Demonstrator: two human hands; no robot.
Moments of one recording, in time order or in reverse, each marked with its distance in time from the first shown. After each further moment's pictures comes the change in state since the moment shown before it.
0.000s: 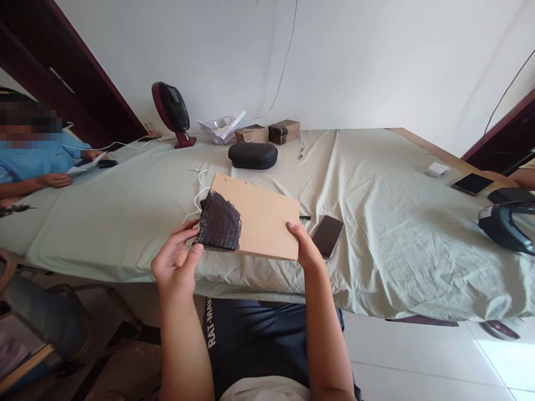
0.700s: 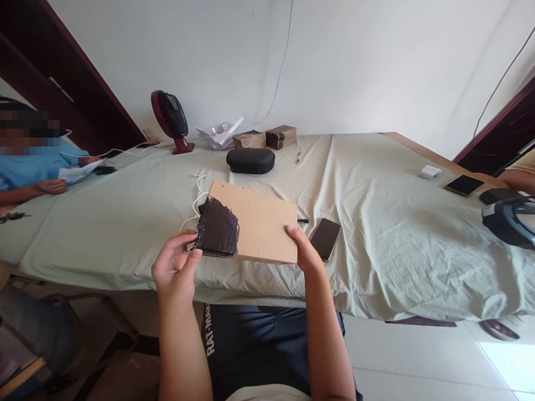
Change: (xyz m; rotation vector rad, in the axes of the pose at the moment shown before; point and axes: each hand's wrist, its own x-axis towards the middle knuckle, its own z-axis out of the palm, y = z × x) left_hand -0.001 -0.009 -0.003 -0.024 0.014 -0.051; right_hand -0.004 -0.003 -0.004 0.057 -0.046 0.096
